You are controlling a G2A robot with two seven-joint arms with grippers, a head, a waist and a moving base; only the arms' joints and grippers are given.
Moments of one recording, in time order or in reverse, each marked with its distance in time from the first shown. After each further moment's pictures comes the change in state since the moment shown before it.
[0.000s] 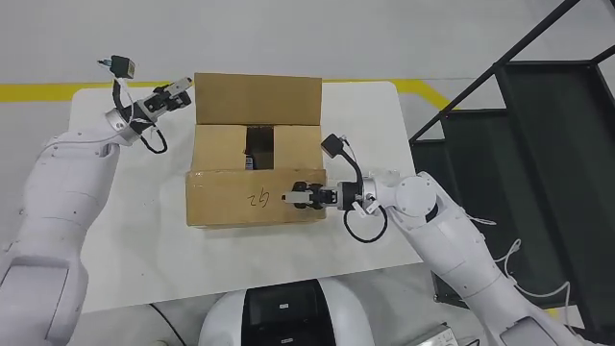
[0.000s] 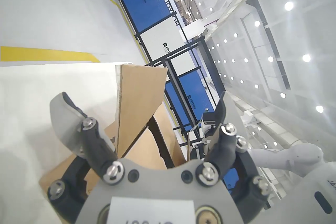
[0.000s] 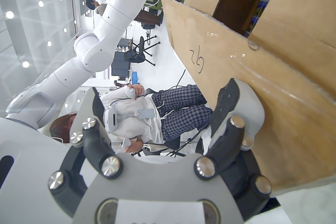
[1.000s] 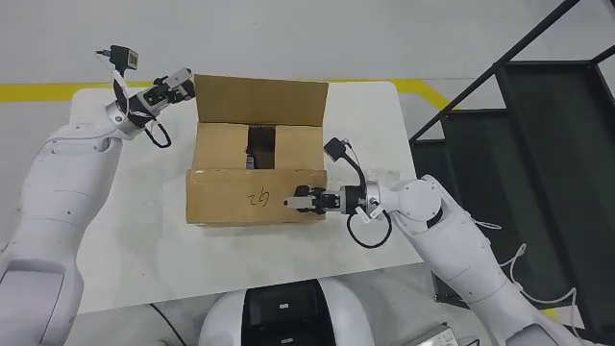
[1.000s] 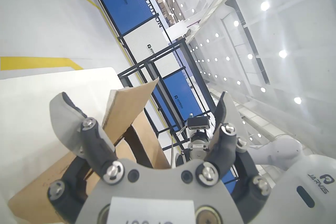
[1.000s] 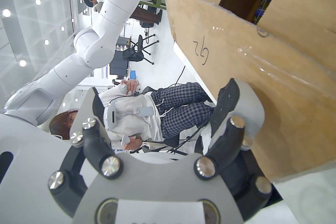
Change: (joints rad) left arm 0.045 0.064 0.024 -0.183 -0.179 0.077 -0.079; right arm -0.029 0.016 0.015 -0.046 -0.010 0.019 0.005
